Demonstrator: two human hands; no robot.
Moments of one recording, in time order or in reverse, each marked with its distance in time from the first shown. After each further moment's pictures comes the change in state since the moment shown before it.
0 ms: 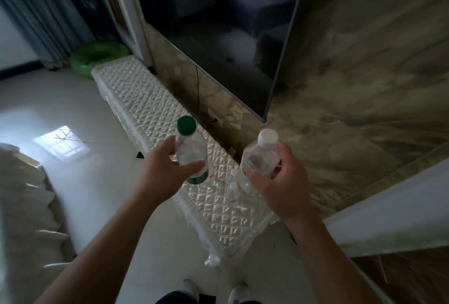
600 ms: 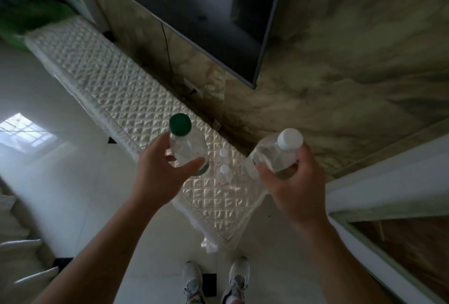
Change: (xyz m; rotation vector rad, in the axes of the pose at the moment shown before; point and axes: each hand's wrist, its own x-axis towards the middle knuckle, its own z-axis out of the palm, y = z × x) left_hand 0.049 -0.083 0.077 -0.056 -0.111 0.122; right_hand 0.012 0.090 0.043 -0.100 0.222 0.169
